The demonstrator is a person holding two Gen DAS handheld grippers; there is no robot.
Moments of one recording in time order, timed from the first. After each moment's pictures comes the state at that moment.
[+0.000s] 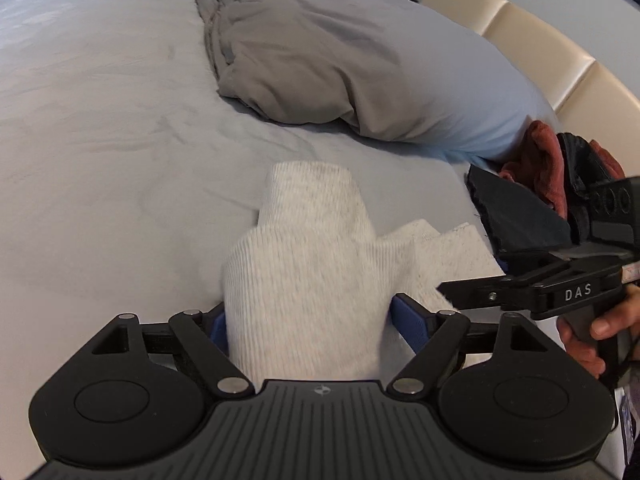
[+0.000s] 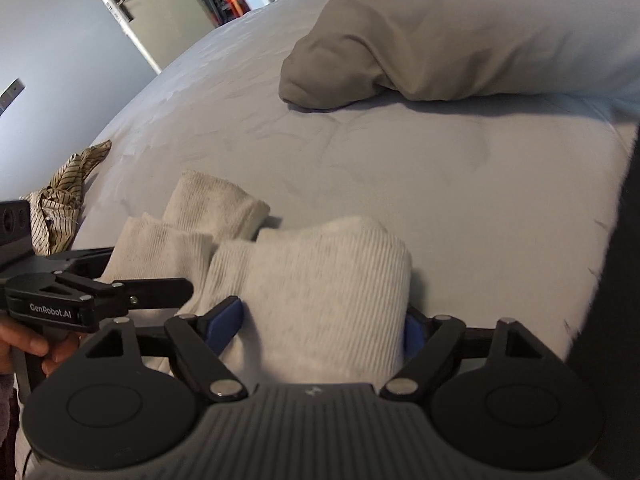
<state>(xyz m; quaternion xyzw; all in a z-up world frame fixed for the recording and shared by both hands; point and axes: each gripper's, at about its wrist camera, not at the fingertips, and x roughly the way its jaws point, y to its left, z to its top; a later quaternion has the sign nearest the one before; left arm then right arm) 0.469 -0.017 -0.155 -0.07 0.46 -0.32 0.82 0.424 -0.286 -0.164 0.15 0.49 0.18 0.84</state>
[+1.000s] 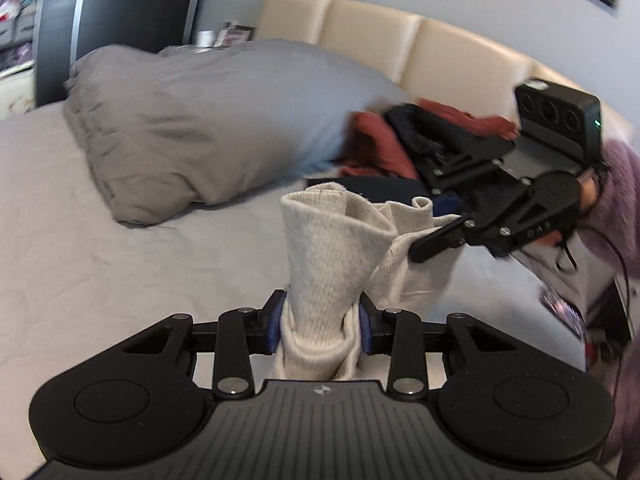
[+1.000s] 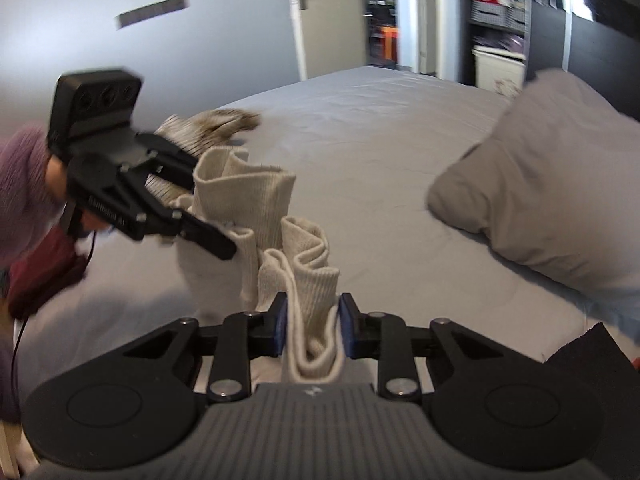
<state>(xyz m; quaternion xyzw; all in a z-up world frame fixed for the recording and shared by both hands) 0.323 0.002 0.000 0.08 0.34 -0.49 0.80 0.270 -0.266 0.015 -0.06 0.37 0.34 0.86</state>
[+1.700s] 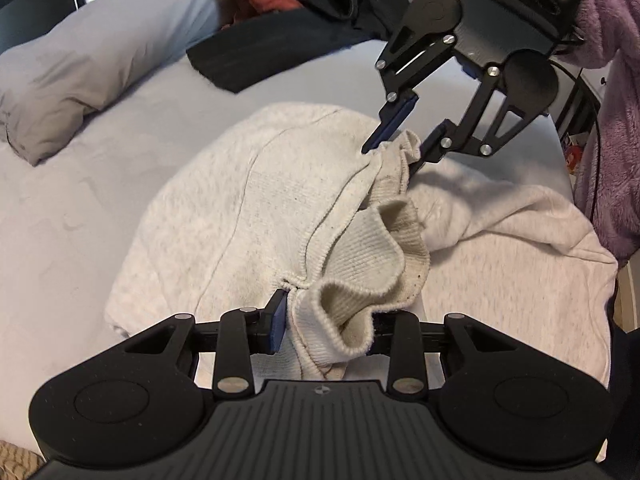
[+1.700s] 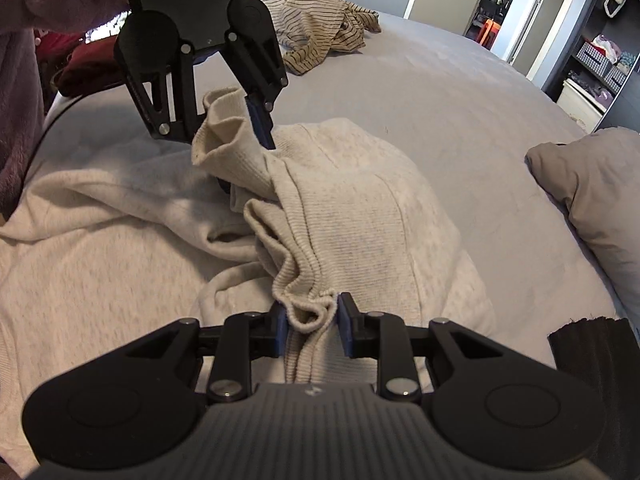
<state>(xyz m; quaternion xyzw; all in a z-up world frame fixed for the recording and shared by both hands) 0.180 -0.012 -0.097 0.29 0.39 -0.52 0.70 0.117 -0.208 -0.073 -0.26 0.38 0.40 0.79</state>
